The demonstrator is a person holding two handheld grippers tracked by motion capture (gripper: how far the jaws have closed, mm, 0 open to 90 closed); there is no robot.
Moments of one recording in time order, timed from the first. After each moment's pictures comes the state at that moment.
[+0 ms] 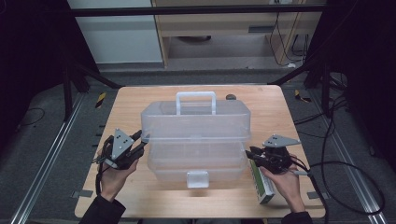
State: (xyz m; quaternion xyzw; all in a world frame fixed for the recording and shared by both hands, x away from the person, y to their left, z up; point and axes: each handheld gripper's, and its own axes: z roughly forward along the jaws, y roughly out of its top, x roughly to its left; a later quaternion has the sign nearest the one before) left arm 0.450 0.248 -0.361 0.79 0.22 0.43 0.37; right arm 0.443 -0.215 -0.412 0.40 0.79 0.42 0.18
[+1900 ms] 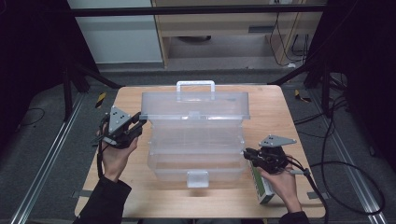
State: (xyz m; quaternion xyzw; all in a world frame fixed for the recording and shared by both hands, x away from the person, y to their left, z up) left arm 0.488 0.246 -0.323 0.77 0.27 0.43 0.39; right arm 0.446 -0.207 -0.417 0.40 0.80 0.42 0.17
